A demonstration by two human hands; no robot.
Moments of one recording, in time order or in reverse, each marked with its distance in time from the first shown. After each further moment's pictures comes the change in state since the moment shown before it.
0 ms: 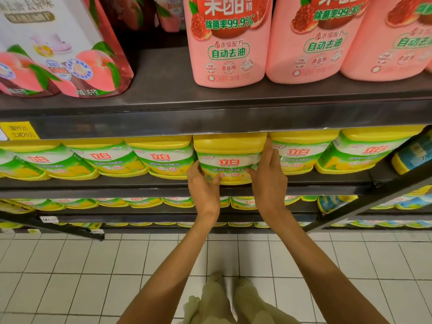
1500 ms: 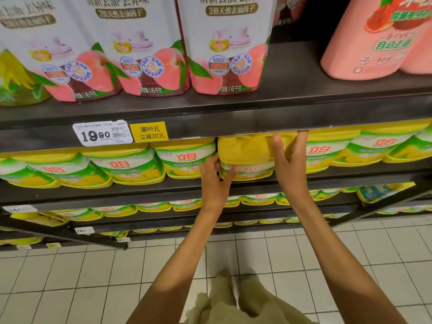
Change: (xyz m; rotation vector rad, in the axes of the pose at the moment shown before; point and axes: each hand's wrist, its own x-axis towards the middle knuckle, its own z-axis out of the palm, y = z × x) left_hand 0.105 -0.070 -0.164 -0.153 -0.356 0.114; right_hand -0.017 -0.173 0.058 0.754 0.136 0.041
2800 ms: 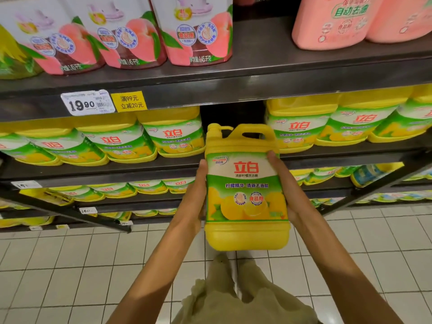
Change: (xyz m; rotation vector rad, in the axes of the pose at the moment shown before) left_hand -0.097 0.051 -0.027 -0.399 -0.257 -0.656; right_hand -0.077 0.007 -0.065 0.674 -0.400 0.832
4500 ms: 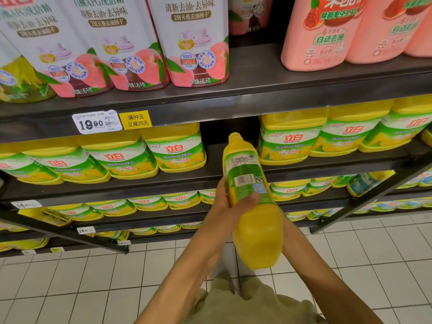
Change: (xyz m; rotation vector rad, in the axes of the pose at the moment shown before) left_hand -0.043 0.000 0.028 0.041 -0.227 0.157; right_hand -0.043 0.001 0.044 0.212 0.186 0.263
